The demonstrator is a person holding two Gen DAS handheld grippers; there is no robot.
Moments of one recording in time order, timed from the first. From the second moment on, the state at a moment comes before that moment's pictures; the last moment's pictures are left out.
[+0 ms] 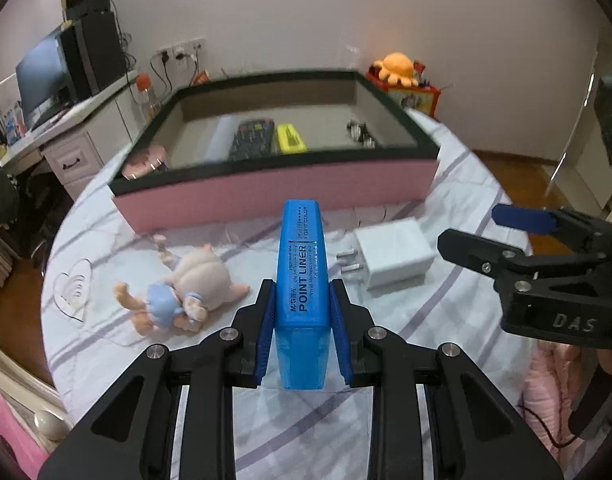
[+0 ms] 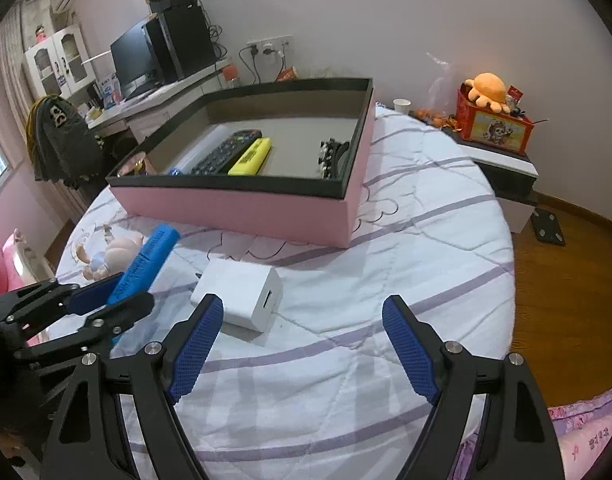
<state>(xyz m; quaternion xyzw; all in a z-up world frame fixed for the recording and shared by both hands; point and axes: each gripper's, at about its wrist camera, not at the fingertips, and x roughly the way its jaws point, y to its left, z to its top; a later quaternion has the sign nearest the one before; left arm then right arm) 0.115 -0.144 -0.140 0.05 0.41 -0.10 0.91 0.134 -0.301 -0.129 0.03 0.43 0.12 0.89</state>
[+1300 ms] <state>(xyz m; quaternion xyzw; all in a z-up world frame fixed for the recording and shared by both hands) 0.292 -0.201 -0.159 0.00 0.46 -0.11 0.88 0.263 -0.325 -0.100 0.03 0.38 0.09 0.92</state>
